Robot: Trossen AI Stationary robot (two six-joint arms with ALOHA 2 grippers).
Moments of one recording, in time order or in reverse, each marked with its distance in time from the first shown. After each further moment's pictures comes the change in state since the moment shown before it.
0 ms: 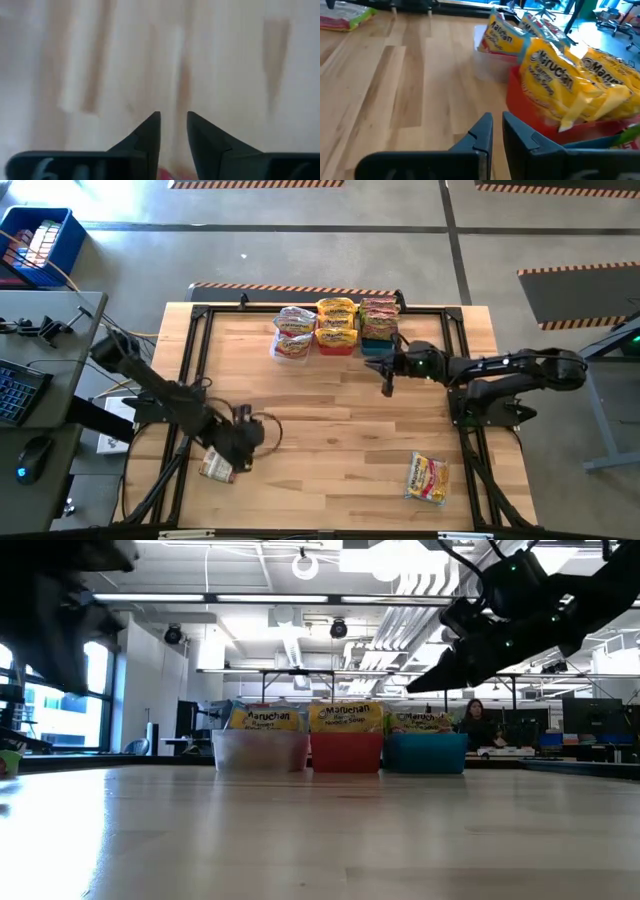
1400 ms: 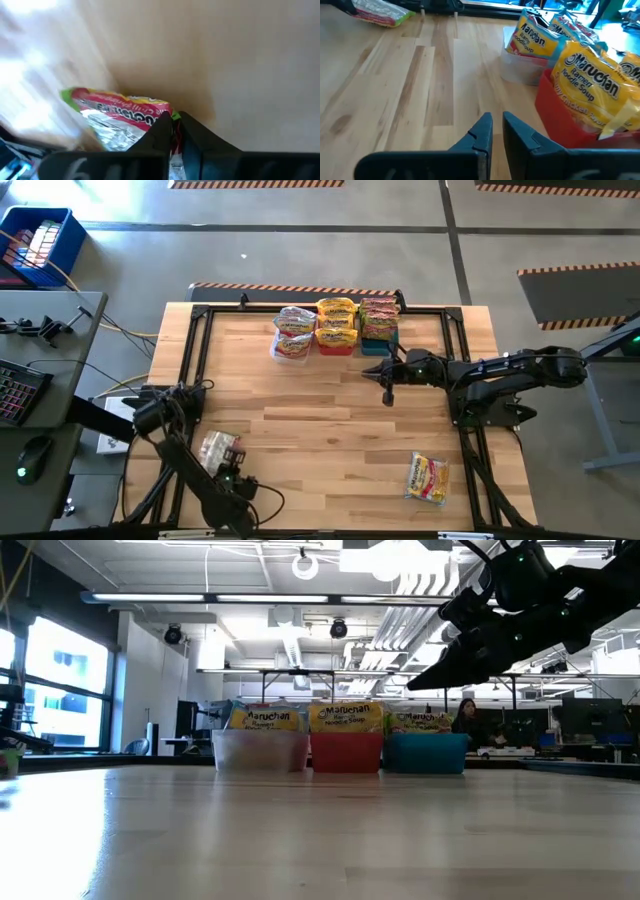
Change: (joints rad) left arm -0.276 0.716 0.620 -0.761 0.237 -0.005; right arm 0.100 0.000 0.001 -0.013 0.000 0.032
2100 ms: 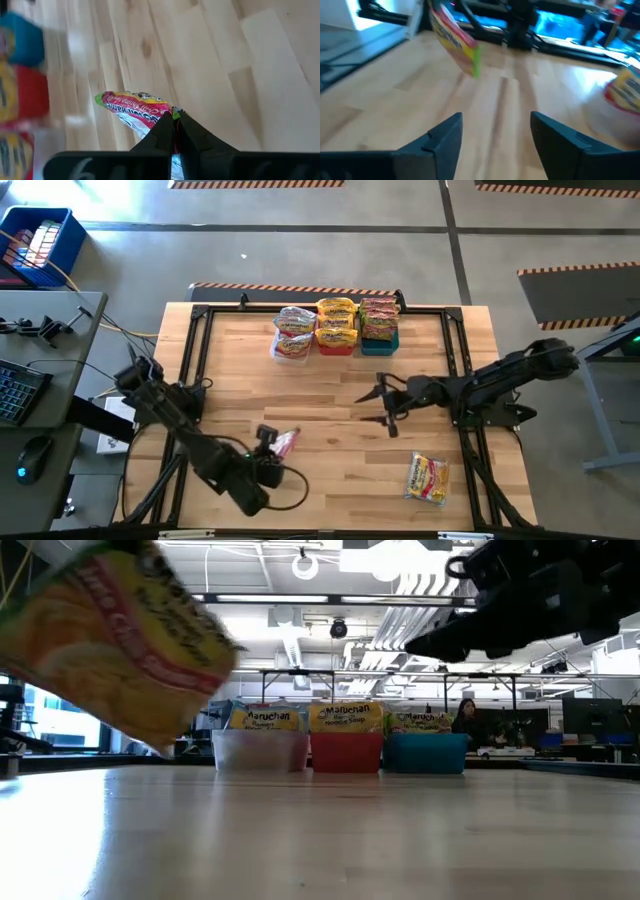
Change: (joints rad) left arm 0.176 -0.343 0.012 0.404 -0.474 0.359; right arm 0.324 0.092 0.008 0.193 -0.010 -0.001
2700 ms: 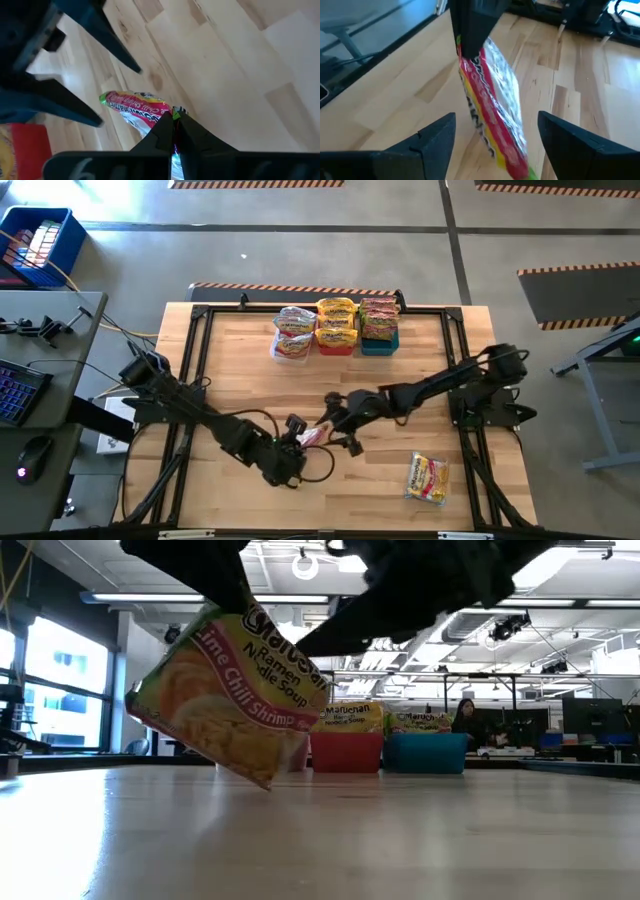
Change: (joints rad) left arm 0.194 -0.010 -0.136 0.368 0.135 0.462; right arm 0.059 0.450 0.596 -0.392 -0.125 -0.025
